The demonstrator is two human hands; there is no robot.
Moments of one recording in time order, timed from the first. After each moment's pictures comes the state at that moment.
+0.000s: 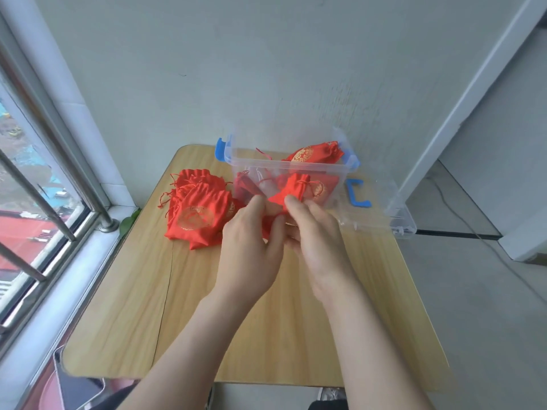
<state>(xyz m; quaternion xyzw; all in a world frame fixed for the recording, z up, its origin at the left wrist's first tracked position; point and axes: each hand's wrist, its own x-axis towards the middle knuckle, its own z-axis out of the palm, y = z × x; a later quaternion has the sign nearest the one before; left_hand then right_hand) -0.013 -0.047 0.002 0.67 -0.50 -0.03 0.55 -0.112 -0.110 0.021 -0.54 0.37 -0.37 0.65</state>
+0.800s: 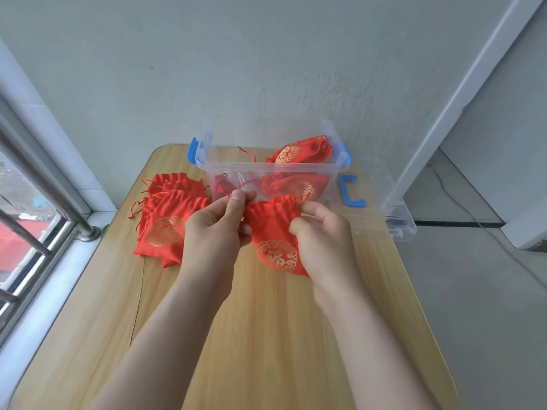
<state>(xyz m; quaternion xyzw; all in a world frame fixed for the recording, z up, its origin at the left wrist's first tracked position) 0.011 -0.092 0.004 0.58 -0.21 -0.38 0.69 -0.121 -0.148 0.018 -0.53 0.48 -0.38 0.59</state>
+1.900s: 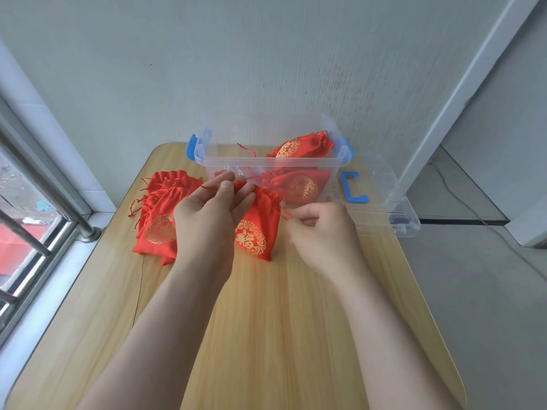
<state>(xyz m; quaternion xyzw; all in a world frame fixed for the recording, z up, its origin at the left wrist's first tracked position) 0.012 -0.104 0.016 0.50 -0.10 -0.35 0.79 -0.131 -0.161 0.016 -0.68 0.52 -0.28 0.43</state>
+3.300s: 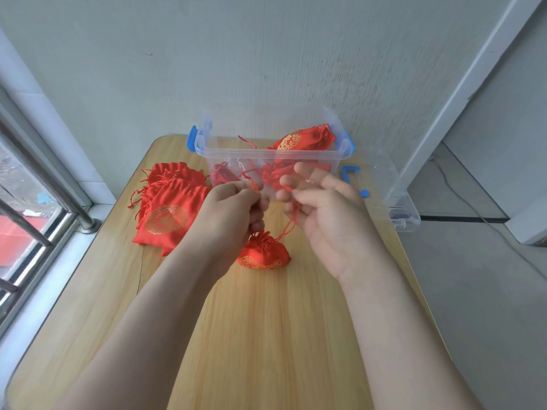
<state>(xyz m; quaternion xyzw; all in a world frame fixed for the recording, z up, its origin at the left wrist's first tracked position) 0.009 -0.104 0.017 0.58 -0.26 -0.45 0.63 -0.122 -0.165 0.035 -0.39 0.34 -0.42 0.75</state>
